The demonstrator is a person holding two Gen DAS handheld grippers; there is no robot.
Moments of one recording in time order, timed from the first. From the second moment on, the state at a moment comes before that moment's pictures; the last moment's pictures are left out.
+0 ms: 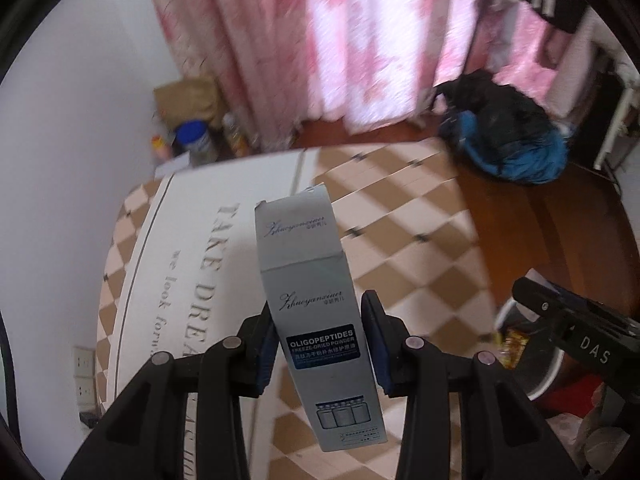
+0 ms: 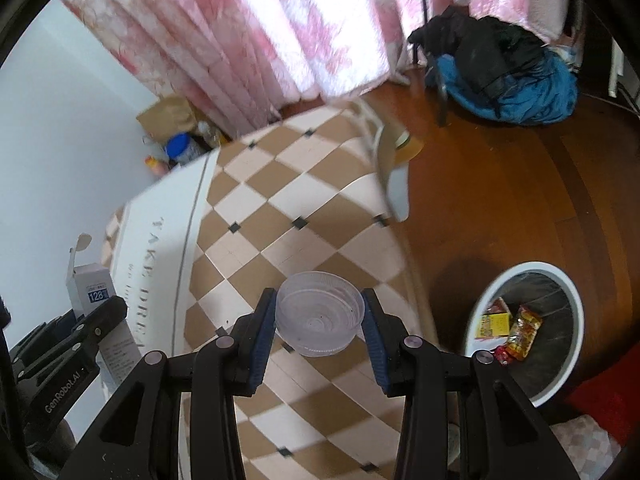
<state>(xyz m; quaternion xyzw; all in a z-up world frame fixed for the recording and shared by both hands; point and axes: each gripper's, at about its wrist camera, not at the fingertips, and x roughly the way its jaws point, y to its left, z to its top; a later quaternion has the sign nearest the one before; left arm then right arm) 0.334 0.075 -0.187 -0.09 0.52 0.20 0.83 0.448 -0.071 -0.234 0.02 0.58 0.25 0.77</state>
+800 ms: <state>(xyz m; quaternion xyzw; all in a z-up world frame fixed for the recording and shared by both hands) 0.460 -0.191 -0.236 -0.08 0.59 -0.06 0.80 0.471 -0.401 -0.239 0.14 0.59 0.10 0.79</state>
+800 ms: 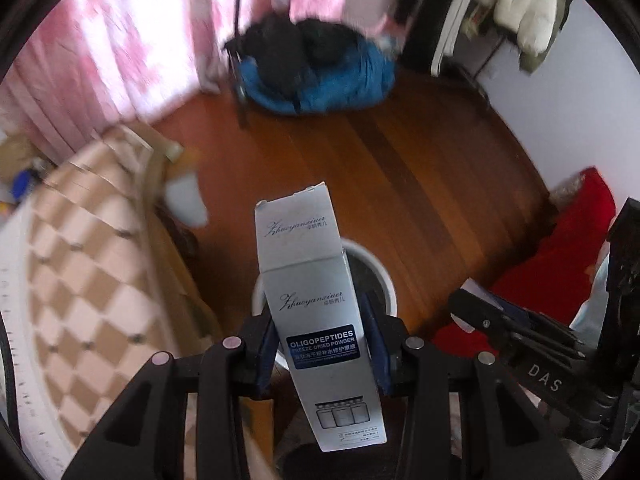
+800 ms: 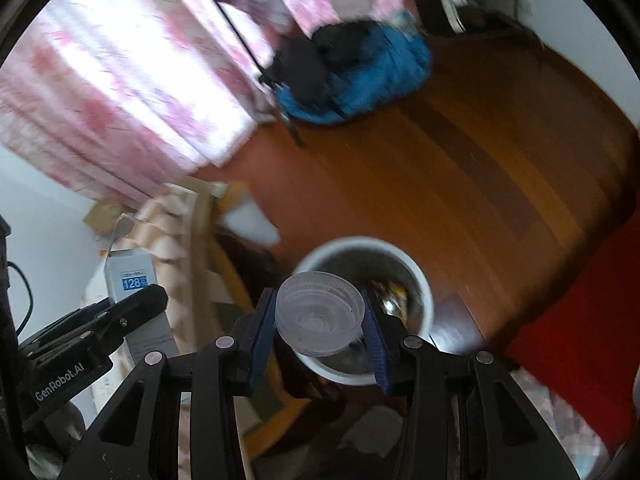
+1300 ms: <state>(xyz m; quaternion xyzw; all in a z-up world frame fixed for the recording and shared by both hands) 0.526 -0.223 -0.373 -0.05 0.68 -0.06 0.73 0.513 -0.430 -0.439 0.11 0.70 0.06 0.71</state>
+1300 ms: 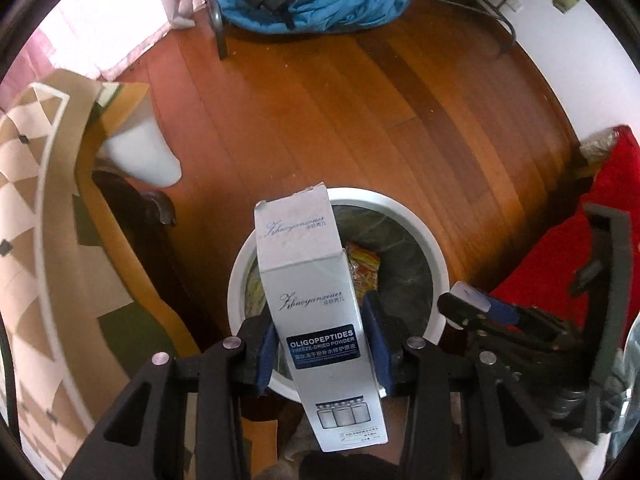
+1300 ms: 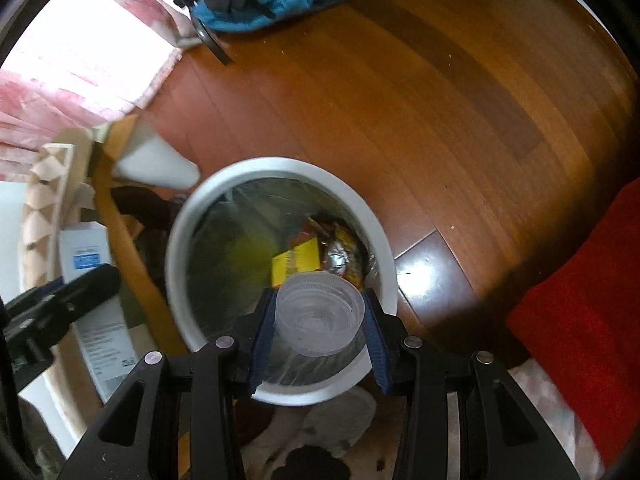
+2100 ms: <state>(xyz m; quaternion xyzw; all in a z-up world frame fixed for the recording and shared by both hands) 0.446 -0.180 -0.288 -0.04 0.62 0.03 0.78 0.481 -0.404 -0.377 0.03 0.69 0.03 0.72</state>
